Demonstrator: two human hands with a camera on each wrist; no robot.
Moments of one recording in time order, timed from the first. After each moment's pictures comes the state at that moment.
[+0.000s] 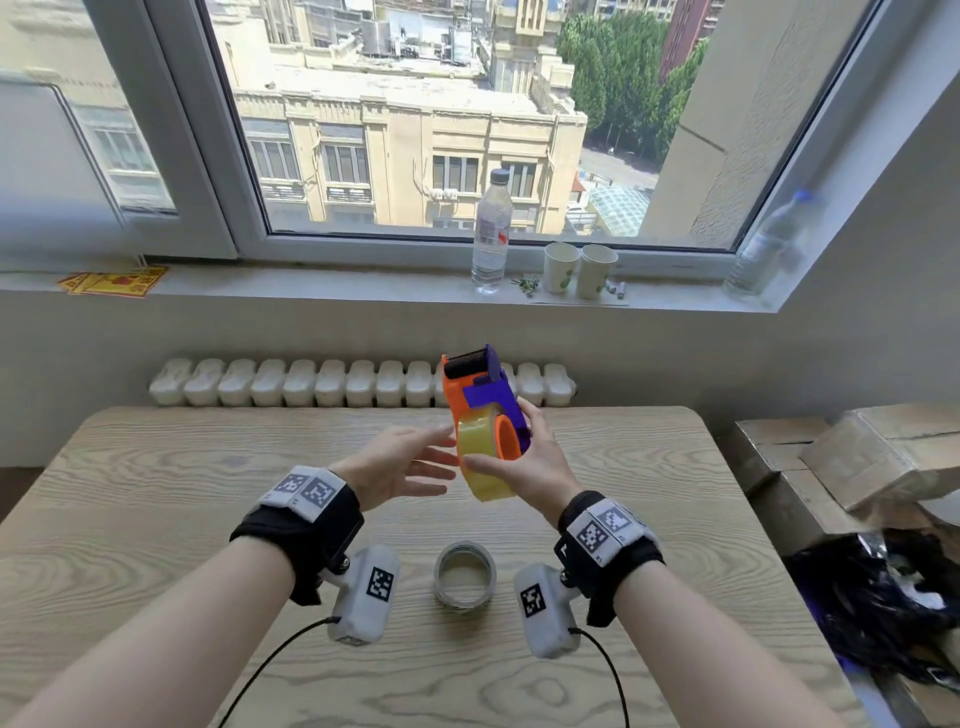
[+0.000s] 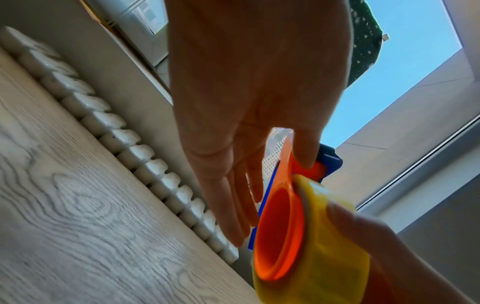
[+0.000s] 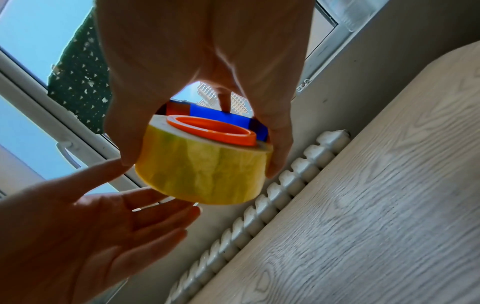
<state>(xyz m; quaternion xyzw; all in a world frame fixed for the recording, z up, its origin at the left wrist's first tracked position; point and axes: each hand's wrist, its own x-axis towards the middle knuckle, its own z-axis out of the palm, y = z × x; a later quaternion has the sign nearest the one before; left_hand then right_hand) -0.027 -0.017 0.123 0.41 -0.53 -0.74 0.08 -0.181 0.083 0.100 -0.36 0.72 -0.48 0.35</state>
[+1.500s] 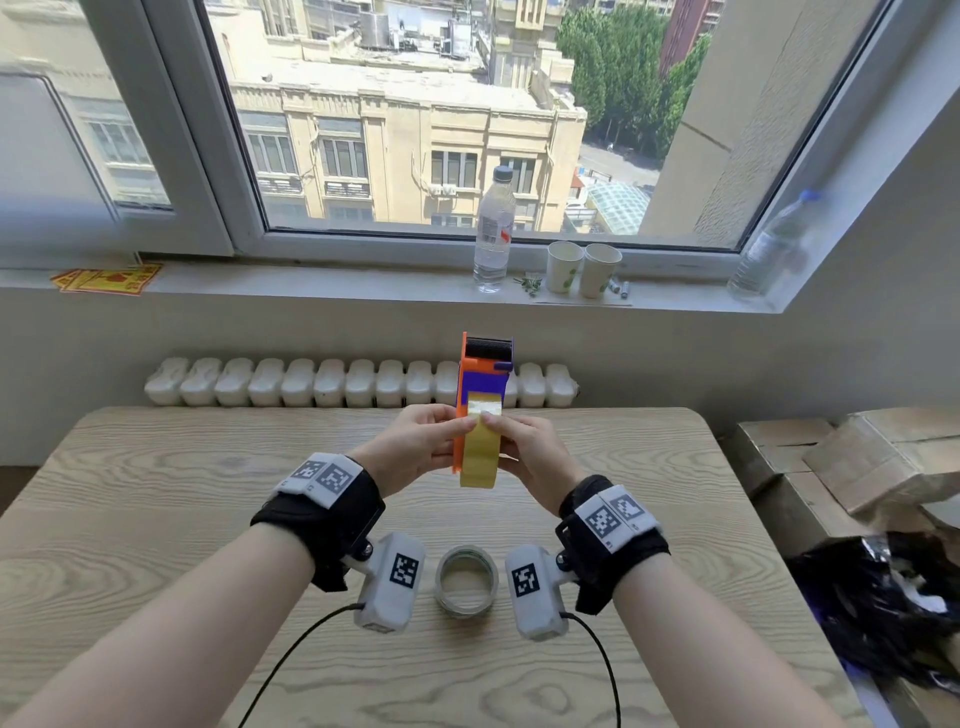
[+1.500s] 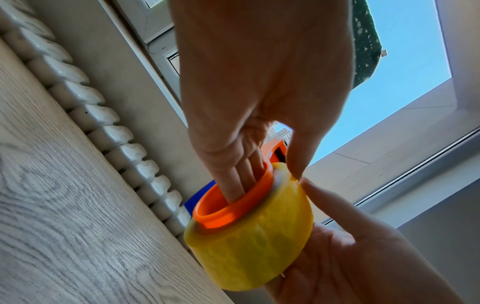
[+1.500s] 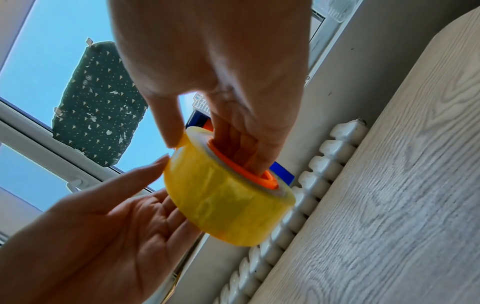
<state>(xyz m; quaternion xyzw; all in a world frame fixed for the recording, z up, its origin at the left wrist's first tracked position) -0.045 -0.020 0.139 0.31 -0.54 -0.77 0.14 -0.182 0.066 0.123 -0.28 0.58 -0.55 0.53</state>
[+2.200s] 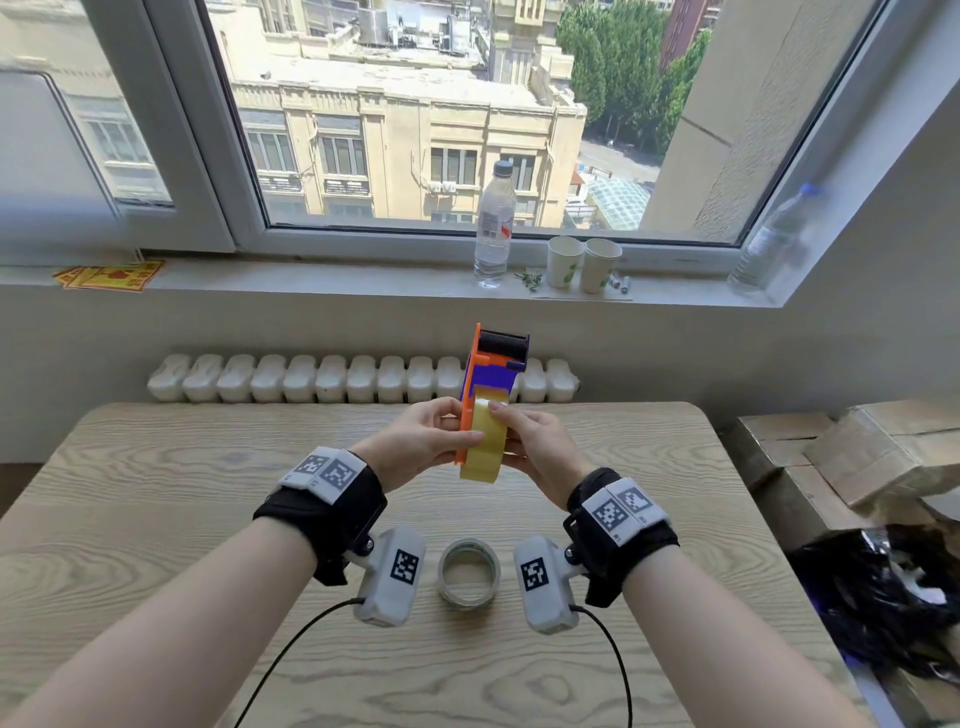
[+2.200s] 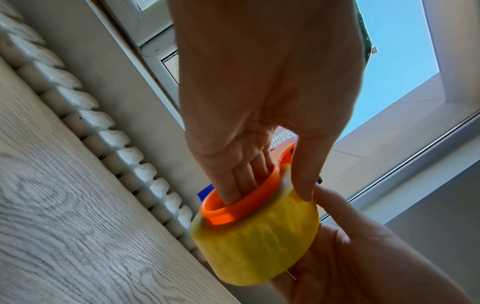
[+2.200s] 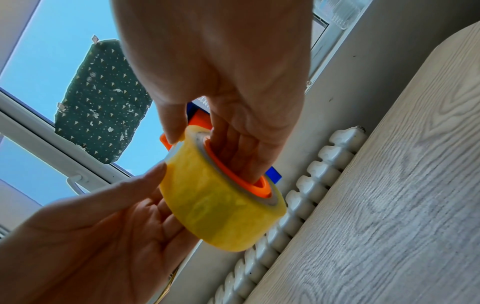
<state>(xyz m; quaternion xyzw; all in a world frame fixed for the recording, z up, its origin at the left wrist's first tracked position) -0.041 -0.014 0.141 0.30 -0.58 -0.75 0.12 -0.185 0.069 0.123 -0.26 0.58 -0.56 0.54</state>
